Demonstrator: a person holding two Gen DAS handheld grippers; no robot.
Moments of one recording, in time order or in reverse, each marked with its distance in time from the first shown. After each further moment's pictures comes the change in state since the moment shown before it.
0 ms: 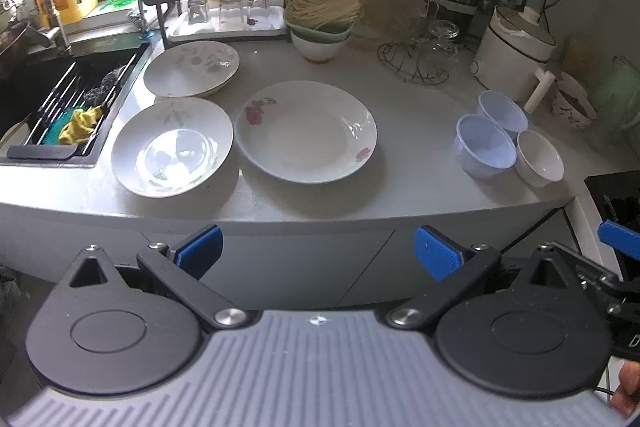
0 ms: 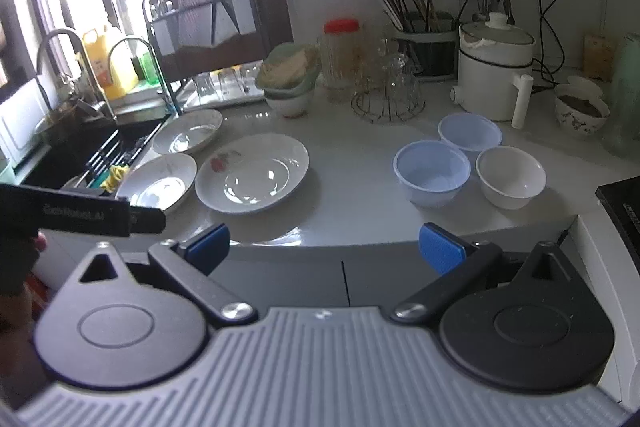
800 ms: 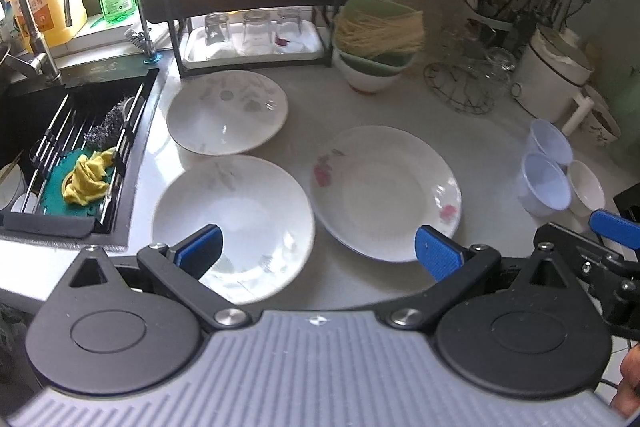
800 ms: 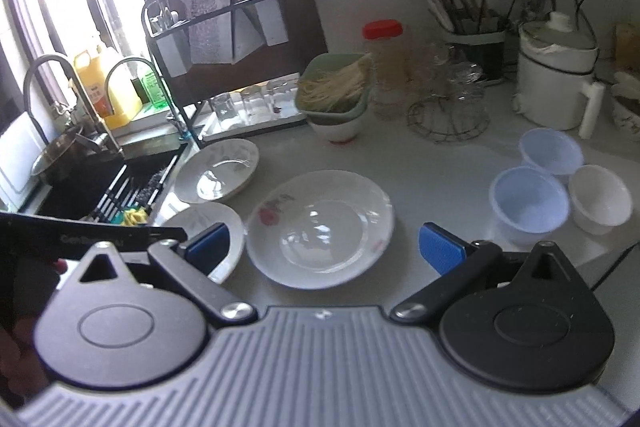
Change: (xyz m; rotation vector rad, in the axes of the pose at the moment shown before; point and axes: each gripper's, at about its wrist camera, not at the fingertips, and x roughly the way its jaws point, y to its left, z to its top) left arm 0.067 0.131 0.101 0.047 0.032 -0.036; right arm 0.096 0.102 0.064 0.091 0.004 0.019
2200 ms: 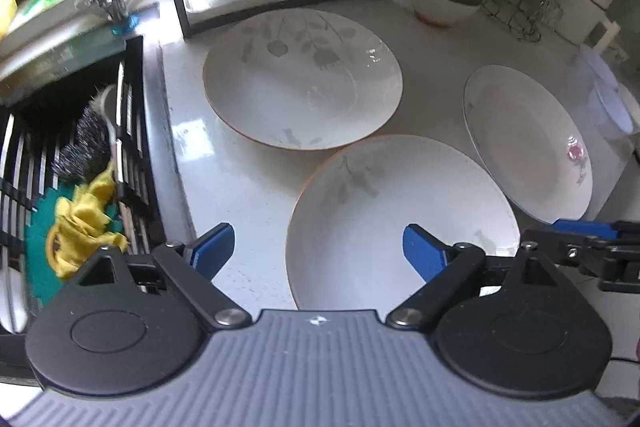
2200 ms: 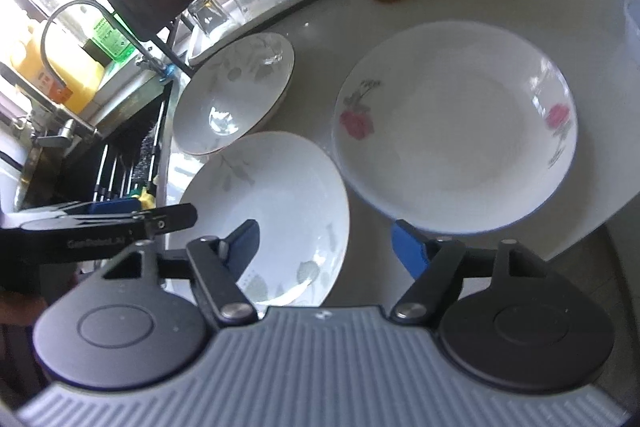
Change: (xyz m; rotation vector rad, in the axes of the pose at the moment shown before) left arm 0.152 0.175 0.042 0.208 0.178 -0.151; right arm 0.172 0.101 -0.037 0.306 0.296 -0.025
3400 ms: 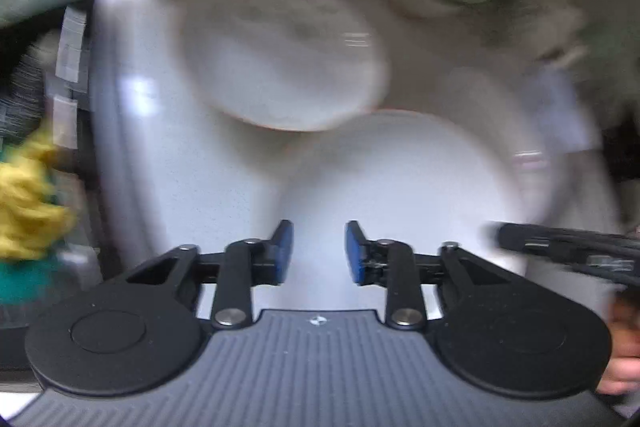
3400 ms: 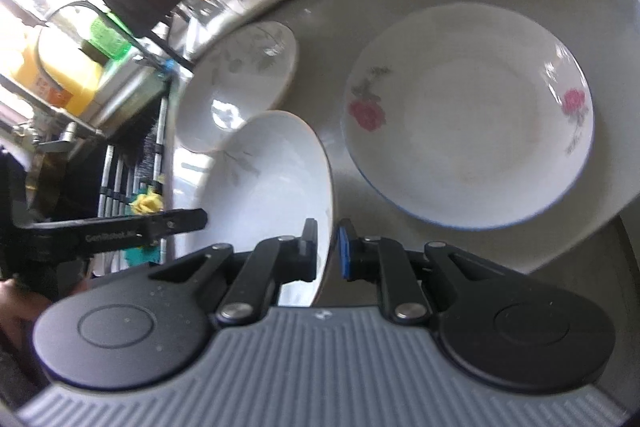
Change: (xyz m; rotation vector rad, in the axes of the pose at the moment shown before) left arm 0.019 0.030 0.000 -0.125 0.088 -0.318; right arm 0.005 0.006 0.009 0.031 0.040 0.038
